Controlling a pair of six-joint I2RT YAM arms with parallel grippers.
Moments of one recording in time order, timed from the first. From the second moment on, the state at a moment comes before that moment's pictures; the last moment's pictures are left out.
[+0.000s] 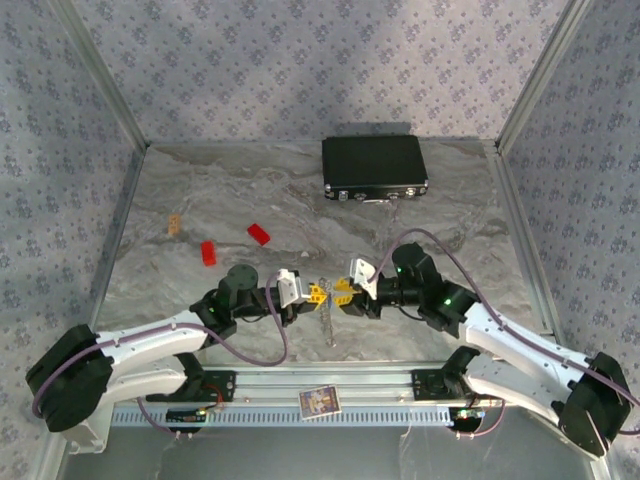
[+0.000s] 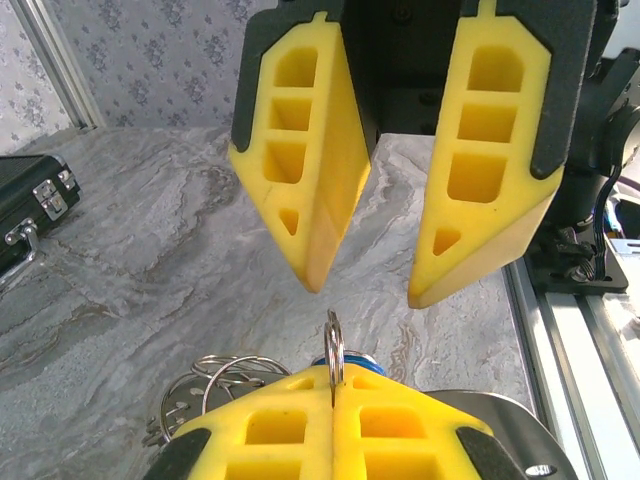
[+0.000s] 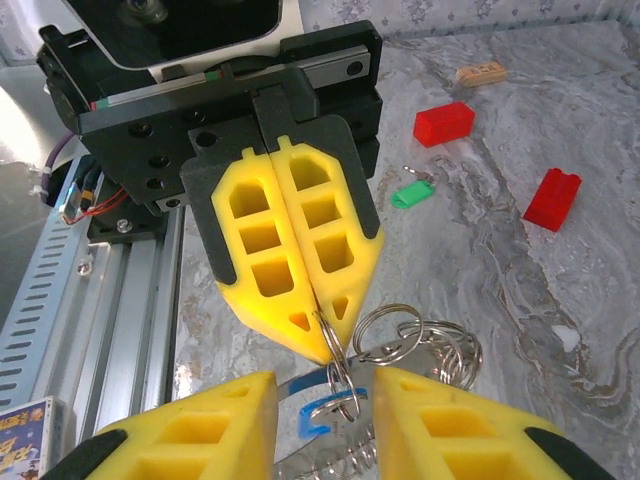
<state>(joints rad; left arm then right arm) -0.89 1.06 0.34 0.50 0.49 0.17 0.77 0.91 0.56 -0.12 -0.58 -0.29</state>
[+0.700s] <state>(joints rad) -0.89 1.06 0.34 0.50 0.52 0.17 0.77 0.99 0.56 -0.09 -0.61 -0.29</state>
